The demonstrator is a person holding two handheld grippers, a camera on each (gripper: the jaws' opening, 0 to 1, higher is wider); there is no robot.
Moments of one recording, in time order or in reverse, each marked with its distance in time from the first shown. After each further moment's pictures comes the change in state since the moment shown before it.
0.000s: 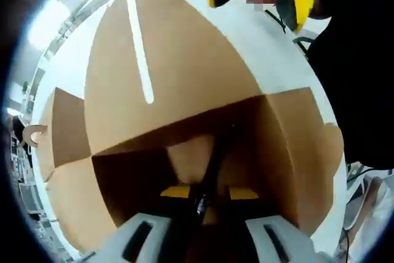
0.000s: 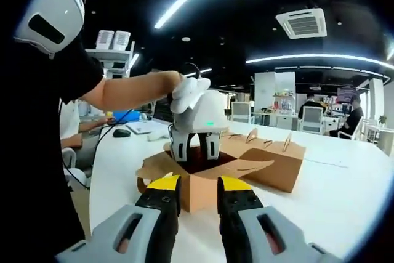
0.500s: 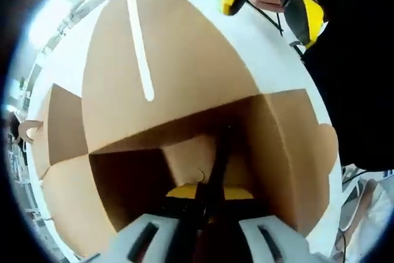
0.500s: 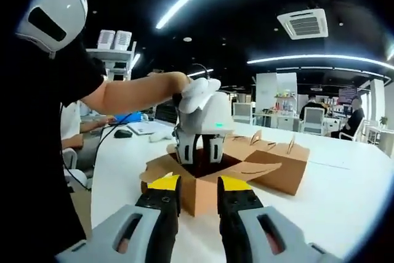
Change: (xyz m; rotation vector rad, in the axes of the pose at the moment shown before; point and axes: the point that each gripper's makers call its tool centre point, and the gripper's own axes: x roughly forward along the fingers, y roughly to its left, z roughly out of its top) left arm 0.002 -0.004 0.002 -0.020 -0.023 -0.044; right arm 0.004 0.008 0.004 -0.007 -0.009 0.011
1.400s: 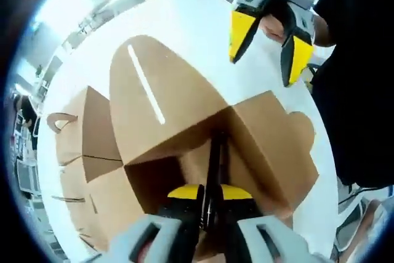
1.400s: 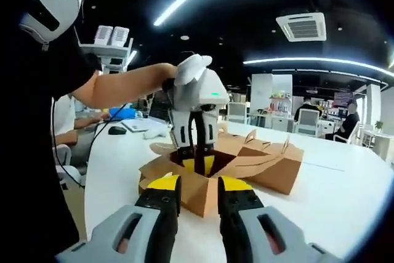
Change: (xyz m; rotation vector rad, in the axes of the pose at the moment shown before) left arm -0.036 0.012 0.012 -0.101 -0.142 0.121; right arm -0.001 -0.006 -0.003 -0.023 0.014 -0.043
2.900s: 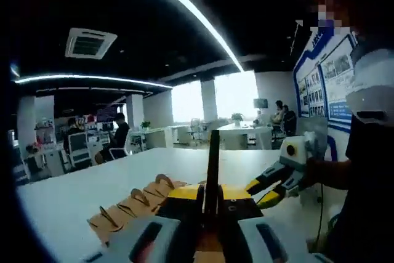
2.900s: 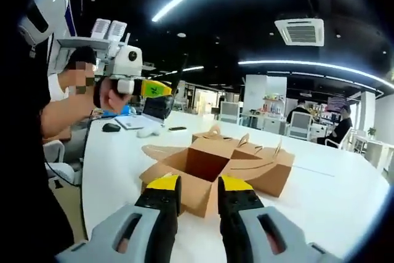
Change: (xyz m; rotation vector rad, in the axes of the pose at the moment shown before) left arm -0.166 -0.042 0.022 -0.462 -1.168 0.633; right arm -0.007 -0.002 0.011 -0.035 0.021 -0.059
